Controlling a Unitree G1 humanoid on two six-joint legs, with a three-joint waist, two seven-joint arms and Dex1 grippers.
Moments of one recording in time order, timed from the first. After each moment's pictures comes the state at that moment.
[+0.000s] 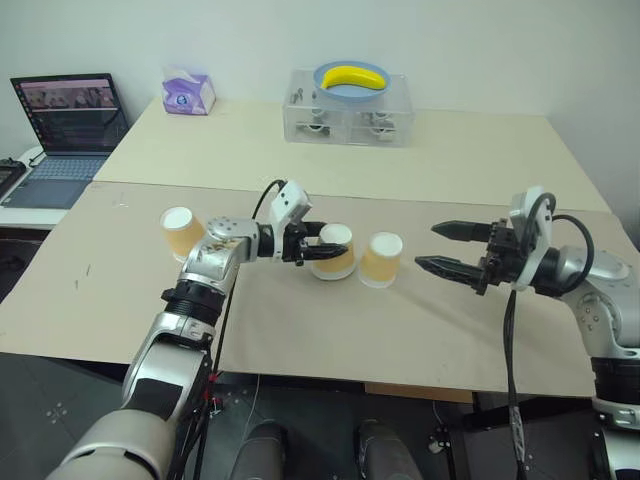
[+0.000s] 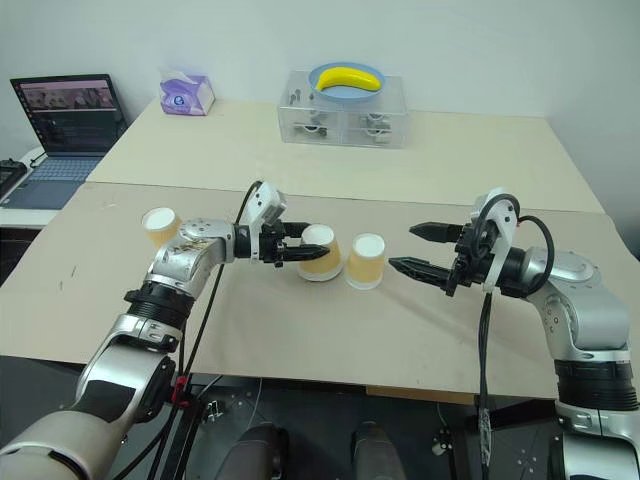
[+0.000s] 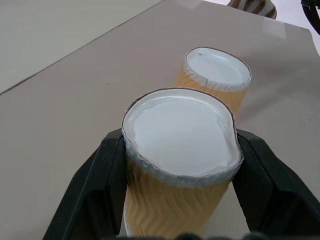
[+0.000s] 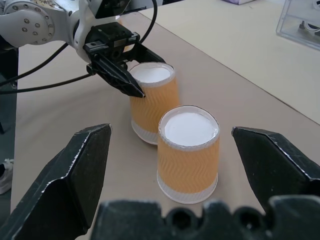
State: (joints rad) left arm -0.89 0.32 -0.16 0.54 -0.23 0.35 -1.10; right arm -0.42 -0.76 -0.17 -0.05 0.57 0.51 1.10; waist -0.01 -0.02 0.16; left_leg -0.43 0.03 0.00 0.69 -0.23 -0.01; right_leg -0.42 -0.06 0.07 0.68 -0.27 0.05
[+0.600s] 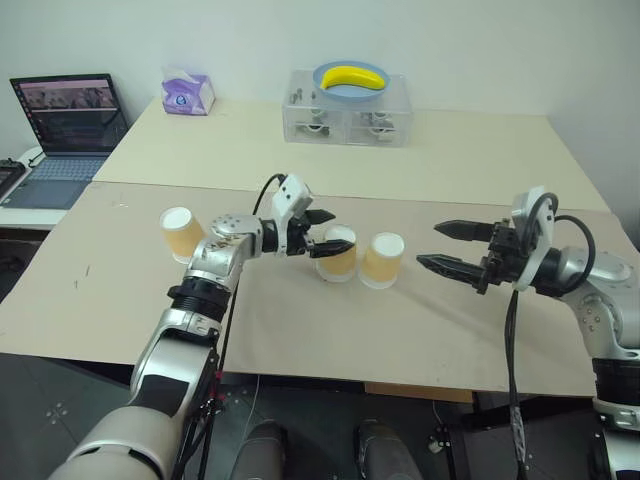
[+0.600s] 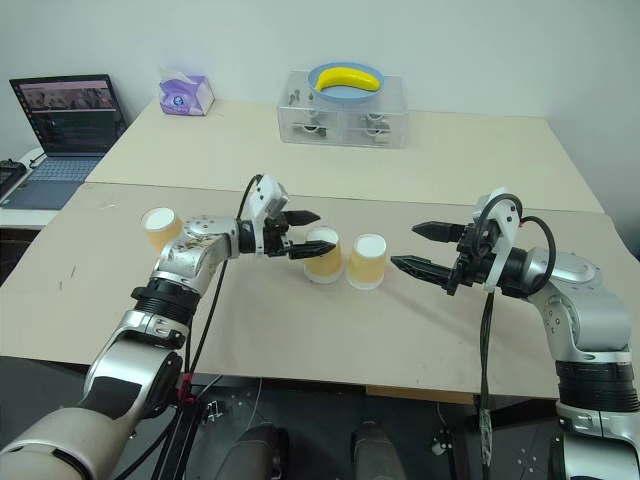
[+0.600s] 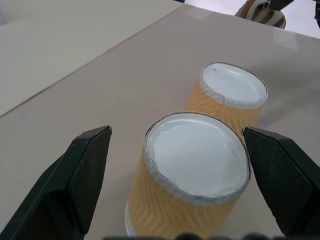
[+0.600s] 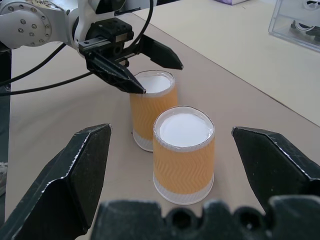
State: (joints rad) left arm -0.92 0.28 -0.09 0.59 -0.24 0.31 -1.03; right arm -0.41 -0.76 -0.18 -0.05 0.57 0.51 1.09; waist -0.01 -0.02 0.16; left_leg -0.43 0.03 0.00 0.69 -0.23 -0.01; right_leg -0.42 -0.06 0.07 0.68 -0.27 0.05
